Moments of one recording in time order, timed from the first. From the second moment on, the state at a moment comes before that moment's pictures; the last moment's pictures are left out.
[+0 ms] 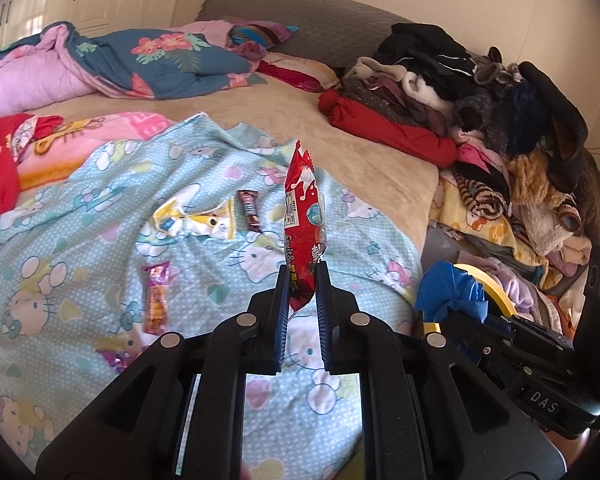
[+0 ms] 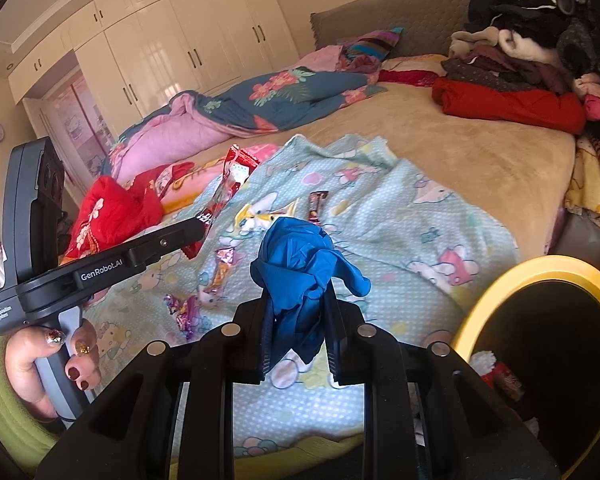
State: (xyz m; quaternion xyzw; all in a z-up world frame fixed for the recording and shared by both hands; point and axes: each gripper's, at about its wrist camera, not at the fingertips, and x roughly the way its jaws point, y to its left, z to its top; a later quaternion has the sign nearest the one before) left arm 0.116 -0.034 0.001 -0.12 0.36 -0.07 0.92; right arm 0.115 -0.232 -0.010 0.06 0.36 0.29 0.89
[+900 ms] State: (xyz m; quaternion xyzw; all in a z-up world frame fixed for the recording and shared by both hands) left arm 0.117 -0.112 -0.001 -0.08 0.37 -0.14 0.91; right arm 0.103 -0.316 -0.011 0.11 0.34 0.22 0.91
